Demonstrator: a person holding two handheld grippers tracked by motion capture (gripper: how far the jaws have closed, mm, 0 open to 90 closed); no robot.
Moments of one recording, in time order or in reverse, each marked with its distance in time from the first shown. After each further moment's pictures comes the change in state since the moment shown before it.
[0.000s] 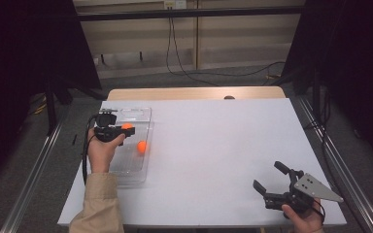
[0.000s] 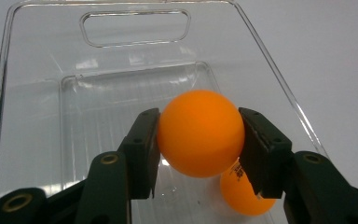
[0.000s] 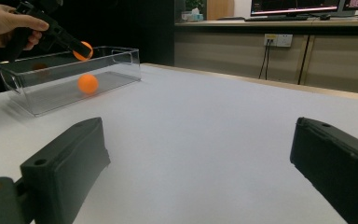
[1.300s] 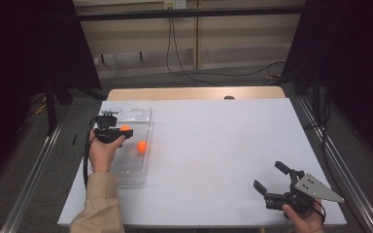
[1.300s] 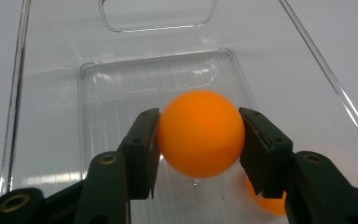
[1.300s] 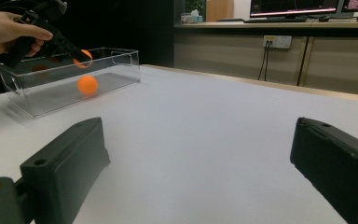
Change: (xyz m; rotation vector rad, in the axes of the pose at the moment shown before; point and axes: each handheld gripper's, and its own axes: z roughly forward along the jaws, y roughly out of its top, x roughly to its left) left arm 0.004 -0.005 0.008 0.029 0.071 0.006; right arm 0.000 0.000 -0.001 -0.006 -0.002 0.005
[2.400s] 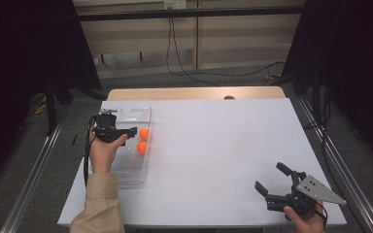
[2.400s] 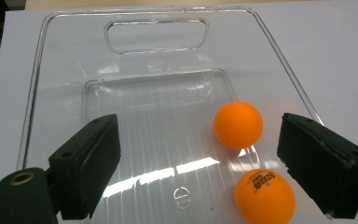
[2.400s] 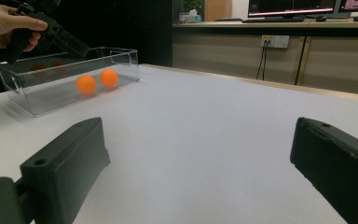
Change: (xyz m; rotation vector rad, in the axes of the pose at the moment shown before) left arm -0.008 0.003 -0.011 -0.065 0.014 -0.012; right arm 0.001 0.000 -0.005 0.001 -0.008 -0.005
